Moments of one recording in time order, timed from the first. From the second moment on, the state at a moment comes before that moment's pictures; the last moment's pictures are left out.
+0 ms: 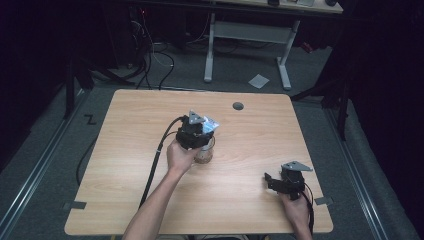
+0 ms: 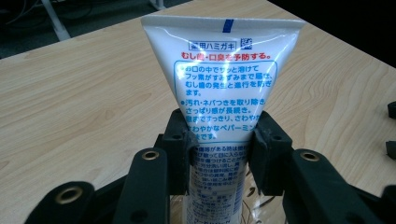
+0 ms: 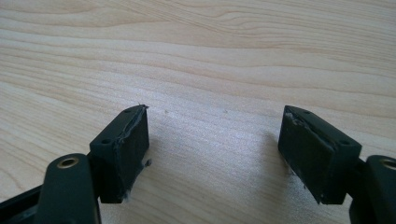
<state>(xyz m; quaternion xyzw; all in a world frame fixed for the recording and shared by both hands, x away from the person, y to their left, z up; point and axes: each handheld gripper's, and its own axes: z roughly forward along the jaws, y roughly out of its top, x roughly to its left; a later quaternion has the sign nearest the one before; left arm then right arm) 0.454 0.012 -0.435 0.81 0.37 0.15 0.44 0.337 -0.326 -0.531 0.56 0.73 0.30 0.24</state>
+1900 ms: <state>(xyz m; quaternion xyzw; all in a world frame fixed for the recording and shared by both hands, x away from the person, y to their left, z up) 0.451 0.015 -0.446 0.81 0.37 0.16 0.43 0.337 -0.326 -0.531 0.56 0.73 0.30 0.24</state>
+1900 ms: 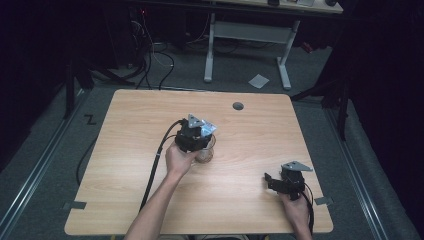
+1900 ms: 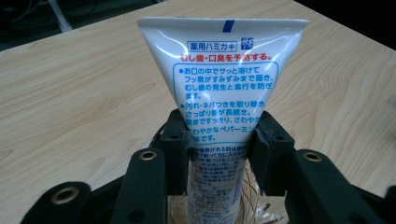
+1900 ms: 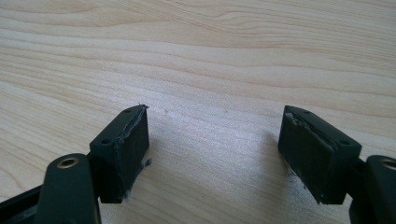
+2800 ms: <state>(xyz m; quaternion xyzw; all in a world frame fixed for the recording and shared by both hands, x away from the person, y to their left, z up) 0.449 0.018 -0.449 0.81 0.37 0.15 0.42 0.337 -0.326 -0.531 0.56 0.73 0.30 0.24</state>
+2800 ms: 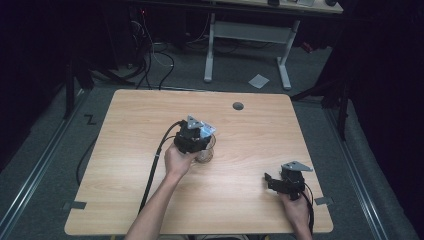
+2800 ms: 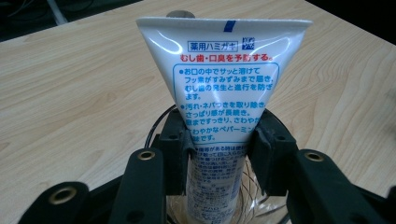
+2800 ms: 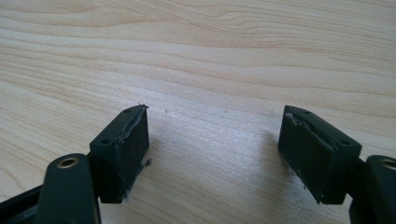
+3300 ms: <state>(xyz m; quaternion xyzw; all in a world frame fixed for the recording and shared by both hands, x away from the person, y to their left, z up) 0.445 0.025 -0.448 0.81 0.37 0.15 0.42 0.337 -0.326 -0.531 0.56 0.73 0.30 0.24</state>
